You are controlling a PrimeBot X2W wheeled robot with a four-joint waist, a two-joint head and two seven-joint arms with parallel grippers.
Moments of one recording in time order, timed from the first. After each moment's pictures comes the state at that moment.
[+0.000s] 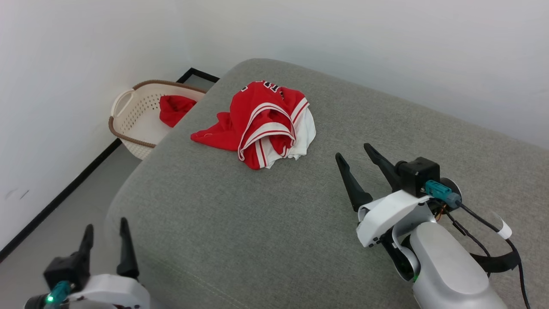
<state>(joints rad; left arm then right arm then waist) -0.09 0.13 0.18 0.32 -0.20 -0.04 -0.26 -0.57 -0.05 0.39 0.66 0.34 0.13 -0.26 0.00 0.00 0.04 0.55</state>
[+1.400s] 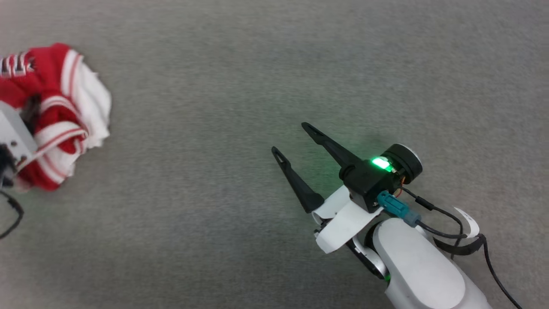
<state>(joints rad) -0.98 0.66 -0.40 1.00 -0.82 -0.13 0.19 -0.58 -0.05 0.58 0.35 0.17 0.13 -0.25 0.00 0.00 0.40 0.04</state>
